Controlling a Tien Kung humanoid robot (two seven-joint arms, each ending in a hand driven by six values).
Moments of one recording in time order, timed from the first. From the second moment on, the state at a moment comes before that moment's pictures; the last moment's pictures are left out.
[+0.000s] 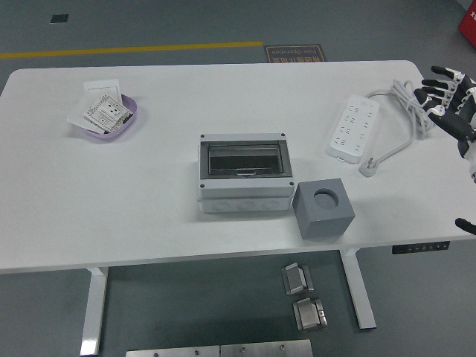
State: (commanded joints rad) left arm 0.03 0.06 -1.67 -0.18 1.36 0.00 0.27; right arm 0.13 -0.37 1.58 1.38 -1.21 -0.05 0.18
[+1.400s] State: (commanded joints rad) left arm 0.05 0.10 -1.64 -0.18 1.29 0.02 0.28; right arm 0.16 -0.31 1.56 1.50 -1.34 -0.07 0.12
